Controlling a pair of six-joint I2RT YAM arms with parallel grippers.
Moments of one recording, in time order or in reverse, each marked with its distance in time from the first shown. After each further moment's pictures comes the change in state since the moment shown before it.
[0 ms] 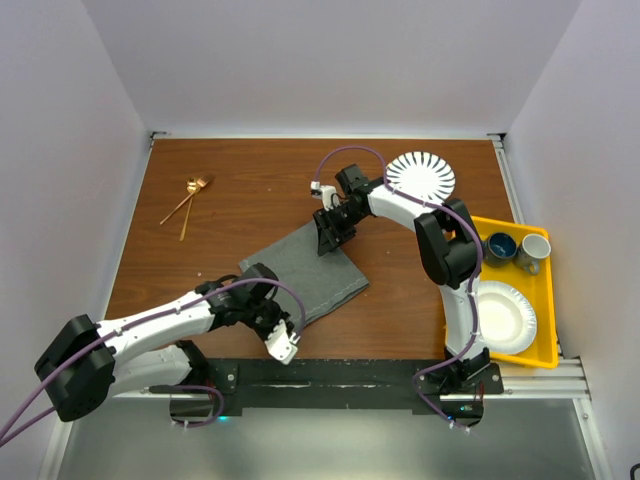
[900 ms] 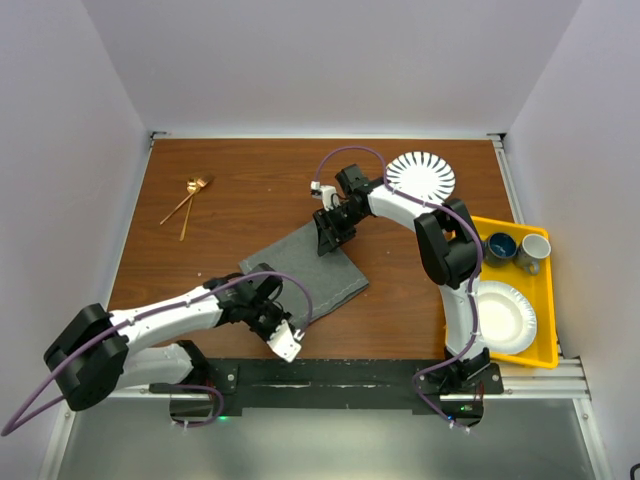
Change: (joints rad) left arm 0.000 0.083 0.022 -0.028 0.021 -0.043; right arm 0.000 0.000 -0.002 0.000 -0.003 0.000
